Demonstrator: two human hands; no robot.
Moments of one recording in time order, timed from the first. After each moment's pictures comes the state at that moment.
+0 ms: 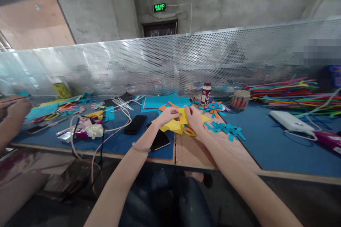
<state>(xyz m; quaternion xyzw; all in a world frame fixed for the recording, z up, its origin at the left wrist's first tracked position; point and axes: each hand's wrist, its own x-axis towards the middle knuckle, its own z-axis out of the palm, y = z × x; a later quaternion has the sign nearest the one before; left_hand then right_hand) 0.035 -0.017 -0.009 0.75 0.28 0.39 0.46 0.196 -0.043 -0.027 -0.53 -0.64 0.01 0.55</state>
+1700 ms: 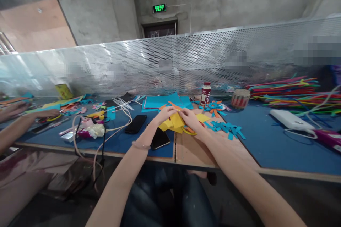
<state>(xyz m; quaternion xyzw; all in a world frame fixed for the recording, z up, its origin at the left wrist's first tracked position) 0.025 -0.014 -0.006 0.76 0.33 0.41 0.39 0.187 -0.049 -0.026 -0.43 -0.71 0.22 0.51</state>
